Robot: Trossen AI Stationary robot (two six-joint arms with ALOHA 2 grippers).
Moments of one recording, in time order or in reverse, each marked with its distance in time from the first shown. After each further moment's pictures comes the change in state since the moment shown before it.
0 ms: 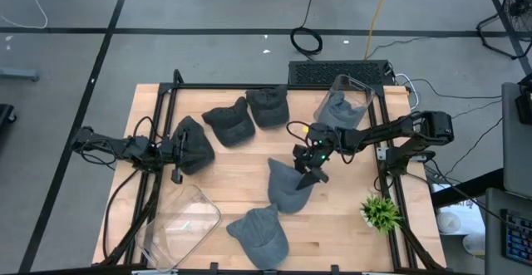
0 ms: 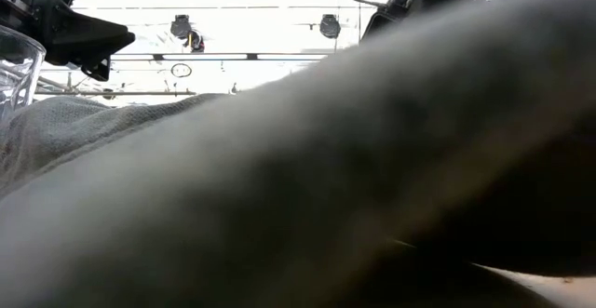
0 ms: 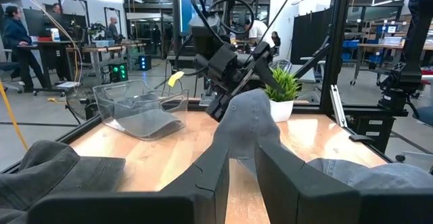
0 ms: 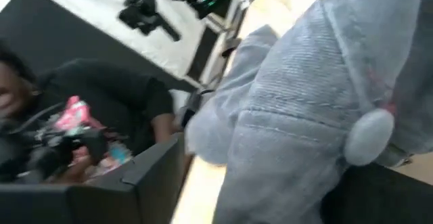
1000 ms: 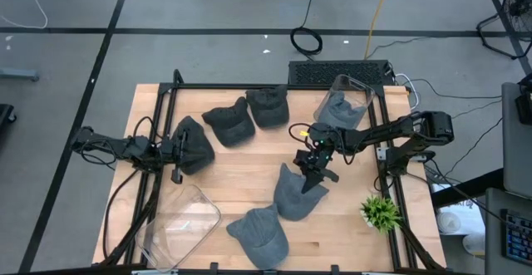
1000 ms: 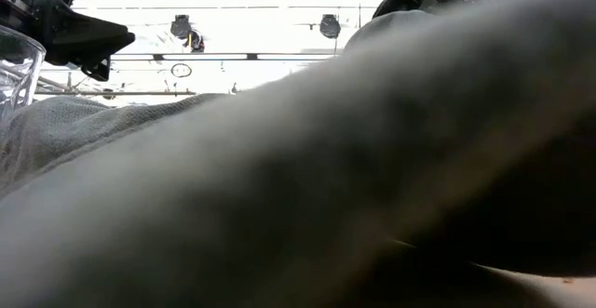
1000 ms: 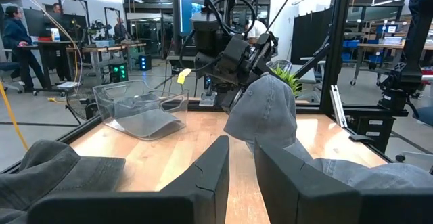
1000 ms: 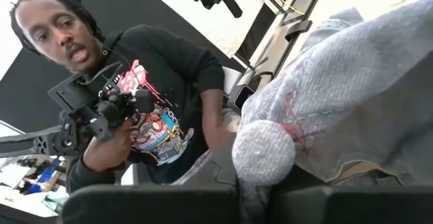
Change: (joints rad) left arm 0.000 0.000 0.000 0.000 0.000 0.000; right arm 0.005 0.000 0.000 0.069 -0.209 -0.041
